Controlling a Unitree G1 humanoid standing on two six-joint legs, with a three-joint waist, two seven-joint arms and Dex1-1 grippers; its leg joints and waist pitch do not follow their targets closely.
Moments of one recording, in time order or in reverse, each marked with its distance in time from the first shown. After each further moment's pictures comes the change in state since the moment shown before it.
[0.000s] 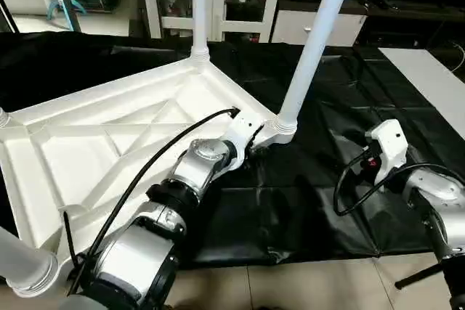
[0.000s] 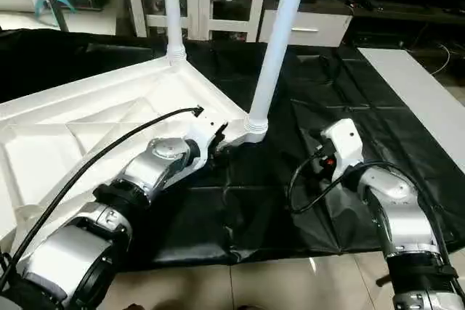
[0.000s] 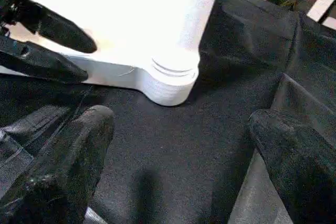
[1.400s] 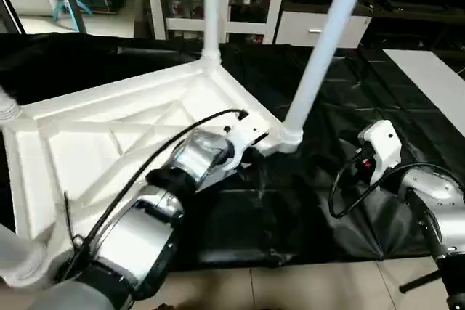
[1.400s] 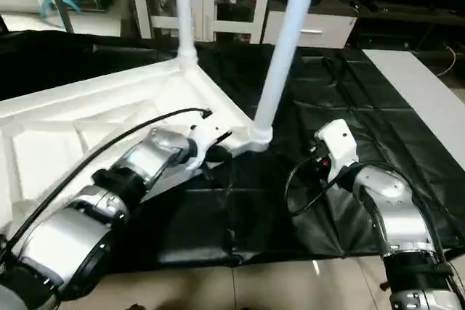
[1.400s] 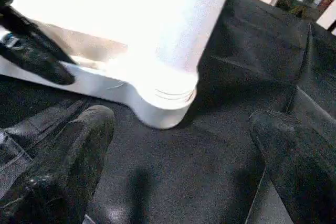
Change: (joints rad) left arm -0.054 0.061 -0.085 0.058 0.077 0.000 -0.297; right arm -0.007 0.006 0.019 0.001 -0.036 -0.020 0.003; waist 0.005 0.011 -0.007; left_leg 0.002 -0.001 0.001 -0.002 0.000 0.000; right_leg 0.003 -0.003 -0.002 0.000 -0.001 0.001
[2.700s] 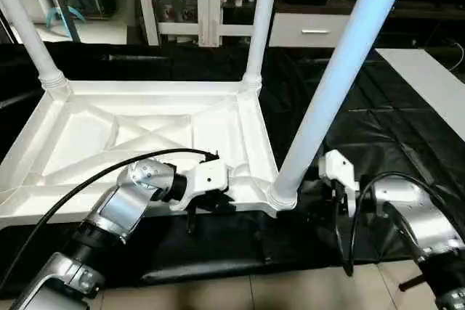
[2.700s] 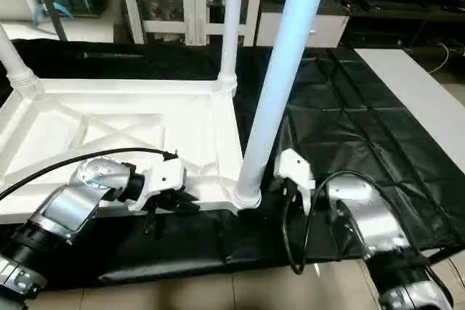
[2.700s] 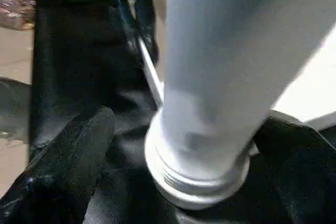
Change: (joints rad) left arm 0.439 0.370 -0.089 -0.733 -0.062 -0.034 -0.461; right arm -0.041 -0.001 0.232 0.043 0.040 -0.072 0.505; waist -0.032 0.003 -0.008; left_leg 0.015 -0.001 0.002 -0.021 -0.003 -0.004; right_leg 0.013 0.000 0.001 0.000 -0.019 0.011
